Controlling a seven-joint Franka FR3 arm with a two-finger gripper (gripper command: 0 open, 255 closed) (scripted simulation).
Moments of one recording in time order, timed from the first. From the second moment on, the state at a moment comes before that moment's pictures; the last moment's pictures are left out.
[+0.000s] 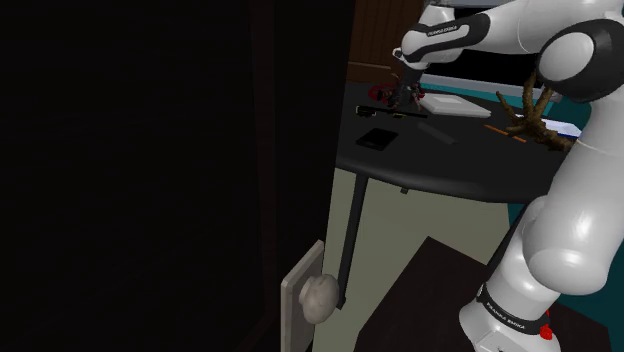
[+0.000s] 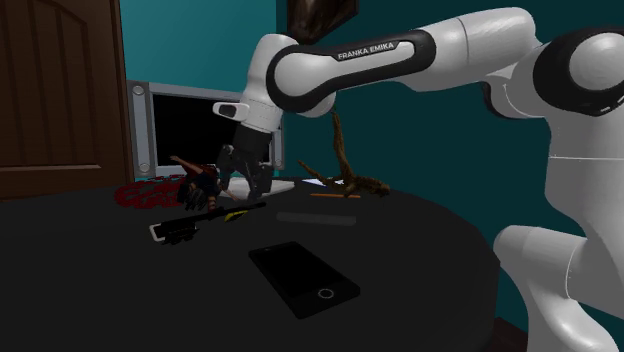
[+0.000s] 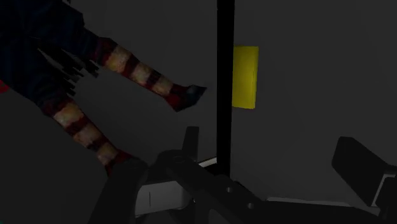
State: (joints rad) arm 0.08 0.02 -0.67 -1.76 -0.01 2.11 -1.21
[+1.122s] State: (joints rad) arm 0.04 0.16 -0.67 -1.72 0.10 2.22 -1.35
